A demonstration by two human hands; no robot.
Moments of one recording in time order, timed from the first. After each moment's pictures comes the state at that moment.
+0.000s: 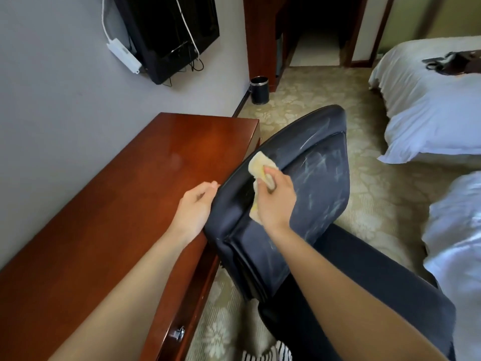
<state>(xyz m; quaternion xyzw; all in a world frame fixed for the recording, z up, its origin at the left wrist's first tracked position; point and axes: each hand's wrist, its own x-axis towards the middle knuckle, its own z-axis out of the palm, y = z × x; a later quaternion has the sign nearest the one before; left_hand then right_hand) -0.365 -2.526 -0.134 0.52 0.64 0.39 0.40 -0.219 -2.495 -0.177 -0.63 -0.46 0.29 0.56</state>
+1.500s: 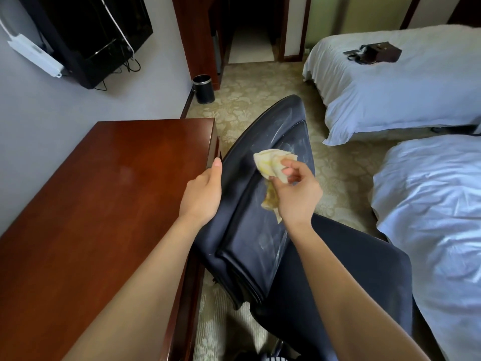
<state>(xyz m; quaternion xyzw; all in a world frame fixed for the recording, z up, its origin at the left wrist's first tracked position) -0.332 -2.477 -0.128 0.63 0.65 0.24 0.35 -0.184 -2.501 -0.177 -0.69 -0.34 0.16 0.62</state>
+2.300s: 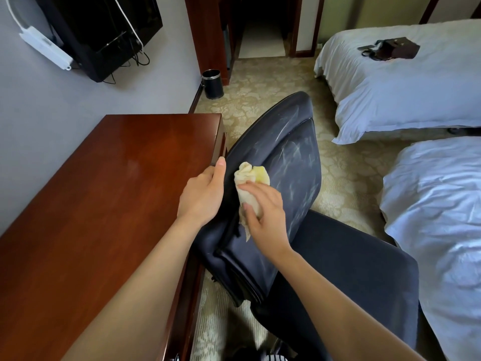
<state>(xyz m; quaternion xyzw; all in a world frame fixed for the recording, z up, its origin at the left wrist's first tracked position) -0.329 -2.481 -0.124 0.65 0.67 0.22 0.30 -0.215 -2.520 -0.225 -0.56 -0.60 0.18 0.54</state>
